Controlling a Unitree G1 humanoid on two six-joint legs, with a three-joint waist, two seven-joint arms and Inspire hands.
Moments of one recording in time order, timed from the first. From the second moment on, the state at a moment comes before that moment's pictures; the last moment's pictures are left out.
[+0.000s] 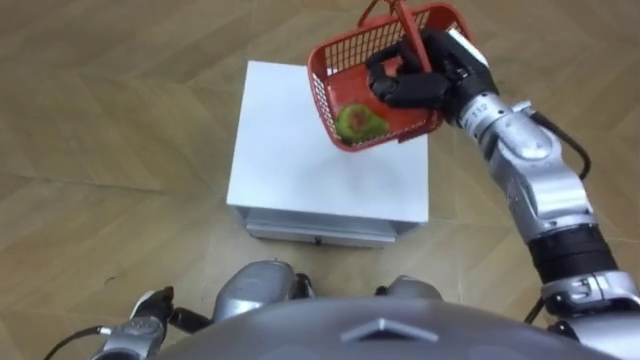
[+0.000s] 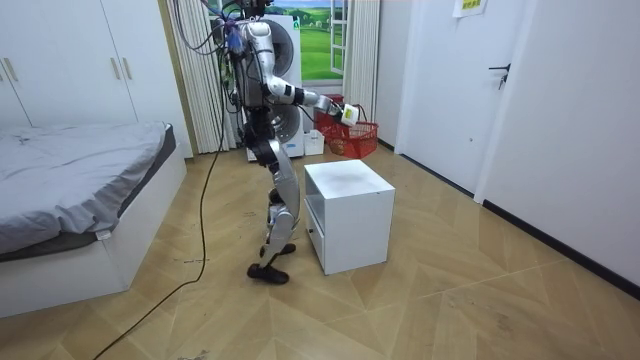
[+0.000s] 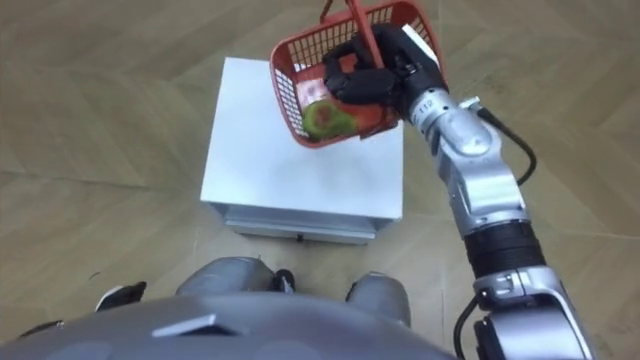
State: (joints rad) left arm 0.17 0.26 -0.02 1.08 0.19 0.12 -0.02; right arm -0.10 -0.31 0.16 0.27 0.24 0.13 0.24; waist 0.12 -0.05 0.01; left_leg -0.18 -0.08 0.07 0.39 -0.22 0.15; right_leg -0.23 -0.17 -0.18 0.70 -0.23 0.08
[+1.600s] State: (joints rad) left arm 0.20 0.22 -0.14 1.11 0.19 0.15 -0.05; right arm -0.13 -0.23 0.25 0.65 0.31 0.07 0.28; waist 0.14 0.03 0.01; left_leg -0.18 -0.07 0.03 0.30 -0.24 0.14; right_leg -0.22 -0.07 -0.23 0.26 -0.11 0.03
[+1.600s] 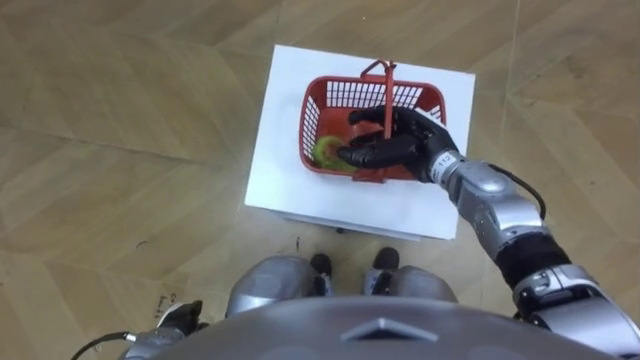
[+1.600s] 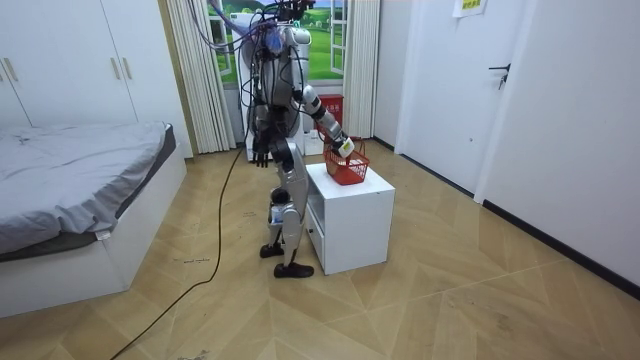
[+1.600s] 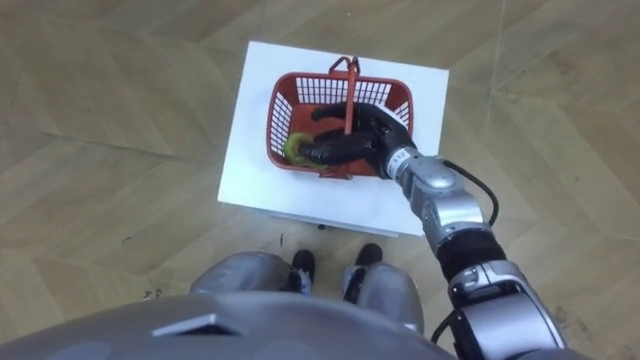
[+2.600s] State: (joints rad) left arm 0.26 0.21 -0.01 1.01 0.19 0.17 0.00; right arm 0.08 -0.24 0.04 0.44 0.32 0.05 0.10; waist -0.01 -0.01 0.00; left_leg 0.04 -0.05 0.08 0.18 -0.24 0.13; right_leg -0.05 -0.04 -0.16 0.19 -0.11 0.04
